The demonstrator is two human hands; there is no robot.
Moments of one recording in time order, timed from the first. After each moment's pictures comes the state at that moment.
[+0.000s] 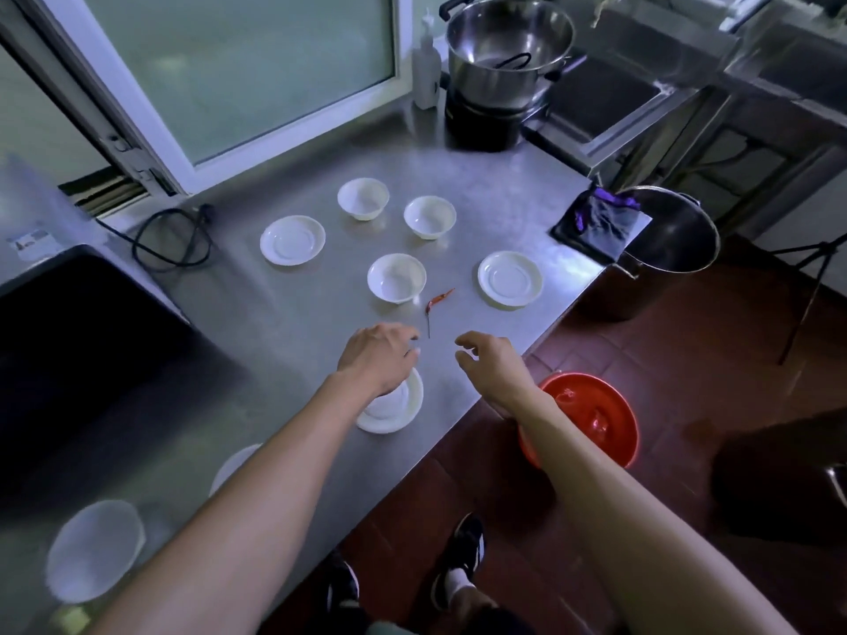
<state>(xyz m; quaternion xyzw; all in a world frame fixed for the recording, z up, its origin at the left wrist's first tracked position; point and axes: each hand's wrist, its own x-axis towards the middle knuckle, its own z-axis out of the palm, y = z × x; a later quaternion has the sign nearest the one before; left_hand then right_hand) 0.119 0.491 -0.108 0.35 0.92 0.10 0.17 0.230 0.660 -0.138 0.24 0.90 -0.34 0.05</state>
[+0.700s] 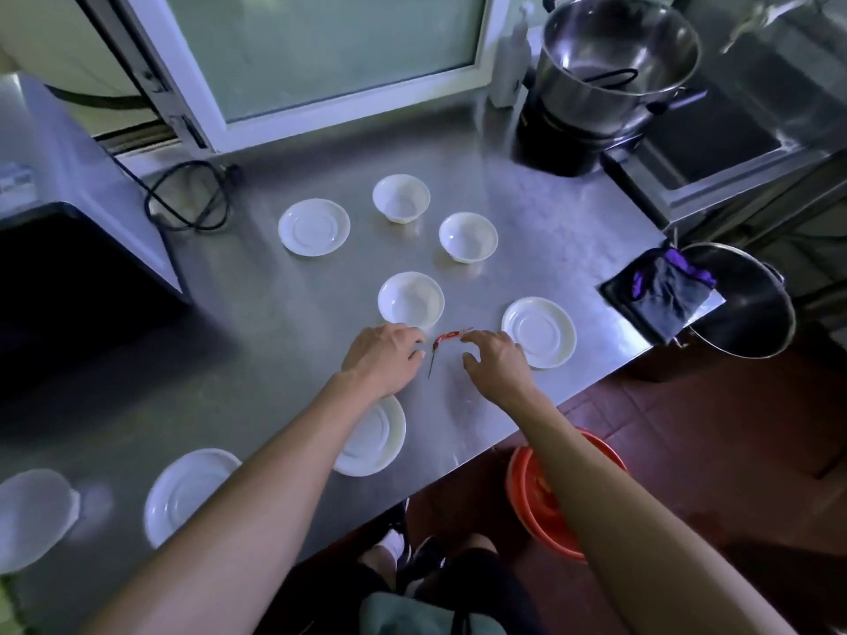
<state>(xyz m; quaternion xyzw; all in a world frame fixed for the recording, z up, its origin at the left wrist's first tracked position) 0.059 0.545 -0.152 0.25 0.94 0.15 0.16 0.124 0.736 -0.173 0.12 0.96 -0.22 0.10</state>
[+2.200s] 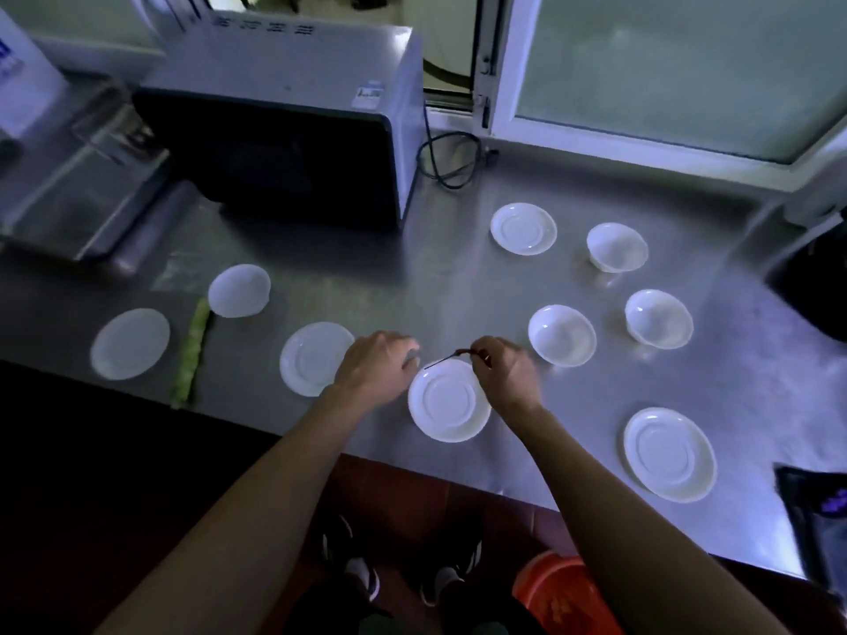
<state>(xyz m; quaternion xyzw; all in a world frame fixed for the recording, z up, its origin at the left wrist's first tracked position) 0.178 0.430 -0.123 -0.12 0.97 0.18 0.08 0.093 0.624 -0.169 -0.19 0.93 -0.31 0.11</state>
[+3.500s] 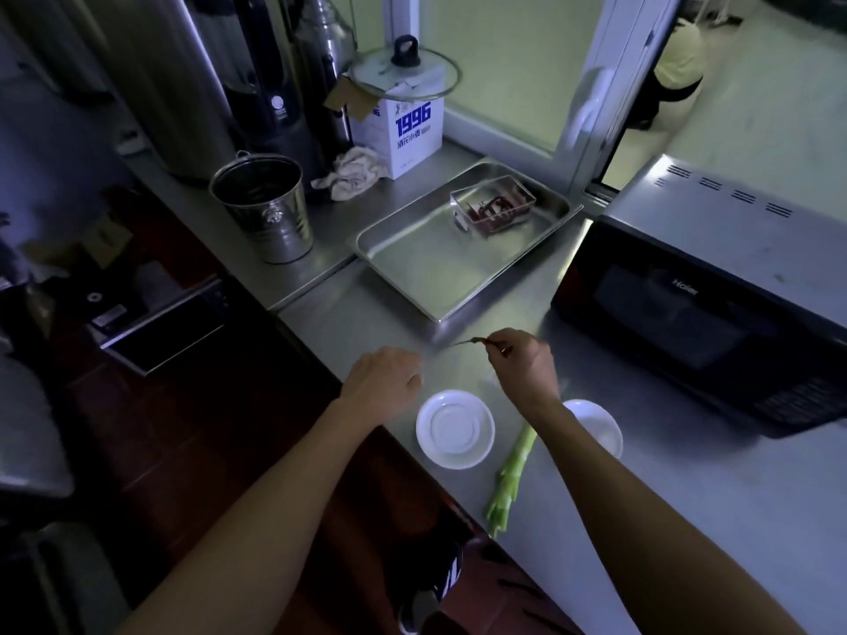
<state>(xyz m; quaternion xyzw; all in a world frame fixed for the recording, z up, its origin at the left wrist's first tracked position) 0.398 -0.078 -0.087 -0.35 0.93 0.14 0.04 0.201 0.034 -0.110 -0.40 0.83 -0.37 0.11</state>
